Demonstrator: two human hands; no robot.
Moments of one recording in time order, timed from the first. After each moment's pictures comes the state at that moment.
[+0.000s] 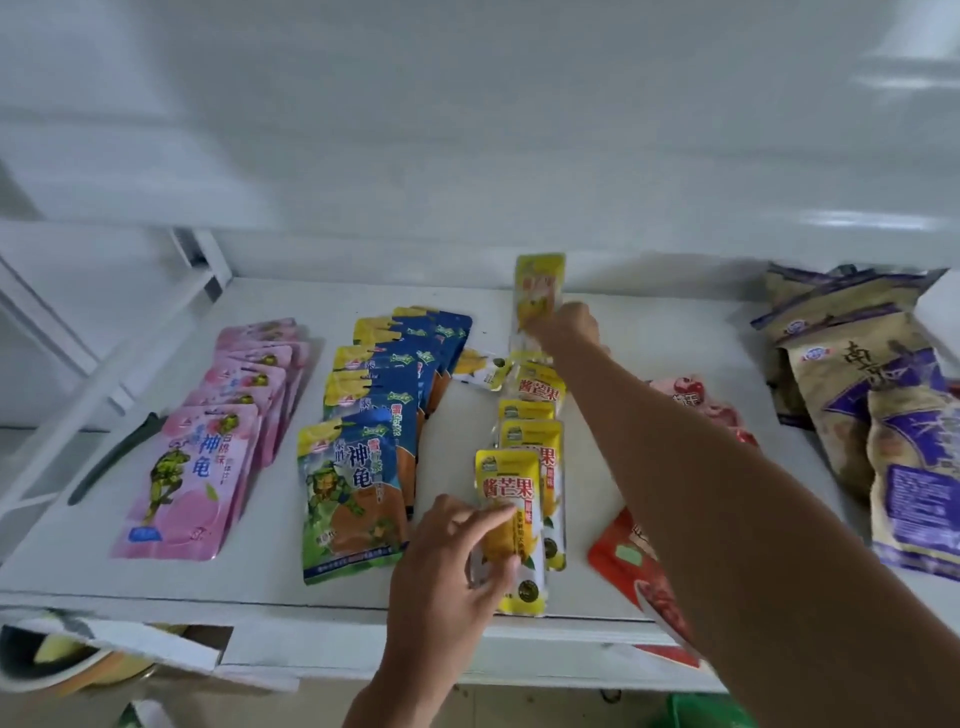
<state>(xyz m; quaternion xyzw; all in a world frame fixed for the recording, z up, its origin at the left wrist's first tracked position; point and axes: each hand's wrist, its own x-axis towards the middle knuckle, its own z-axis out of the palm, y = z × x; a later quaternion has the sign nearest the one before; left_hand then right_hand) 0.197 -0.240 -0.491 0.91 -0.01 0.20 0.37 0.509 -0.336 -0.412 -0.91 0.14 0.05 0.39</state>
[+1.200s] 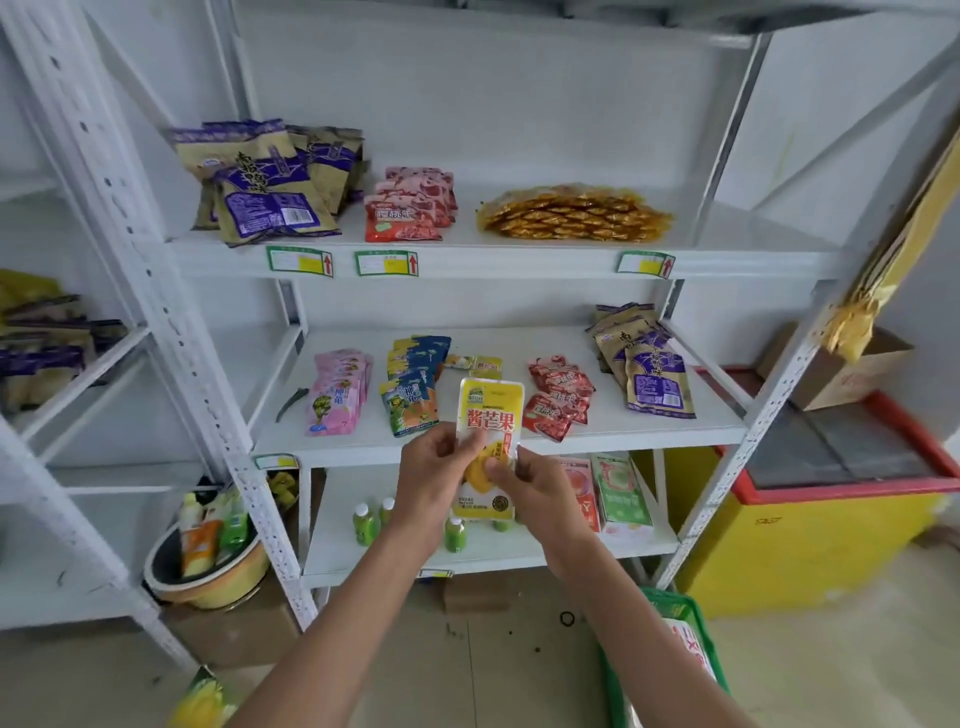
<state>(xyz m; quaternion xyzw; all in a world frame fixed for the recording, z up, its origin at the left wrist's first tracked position) -0.141 -0.268 -0.235 0.65 0.09 0.07 0.75 -0.138 -0.416 -0.253 -0.73 -0.11 0.04 0.67</state>
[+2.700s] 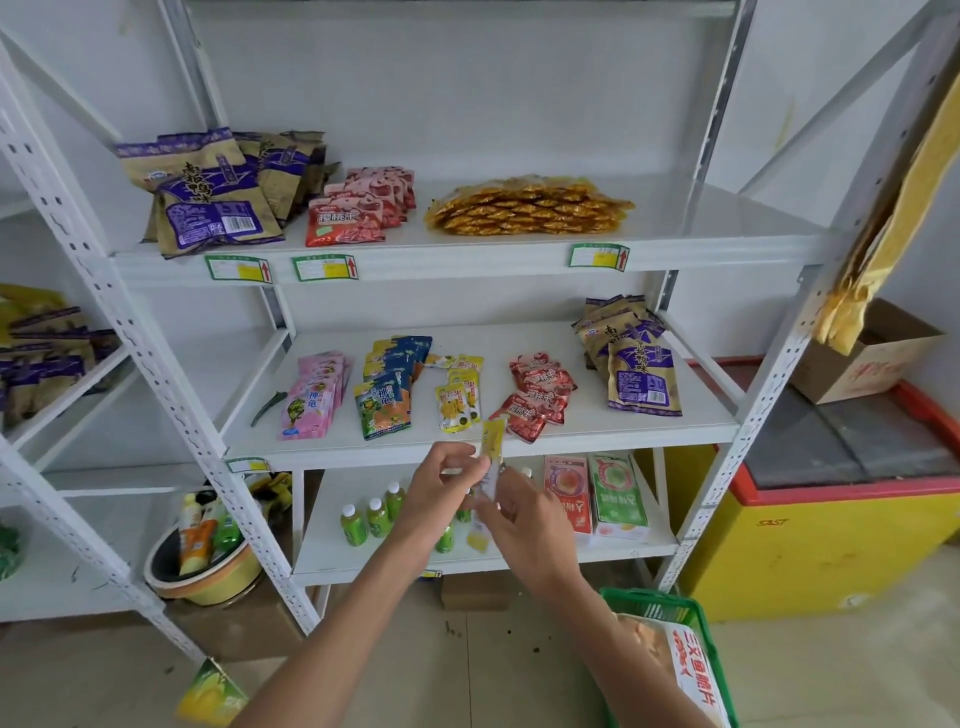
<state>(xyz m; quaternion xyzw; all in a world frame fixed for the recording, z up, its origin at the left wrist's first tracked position) -0.116 -0.352 -0.274 0.73 0.09 0.03 0.68 -0.120 -0.501 -0.301 -0.89 -0.13 -0.11 0.42</state>
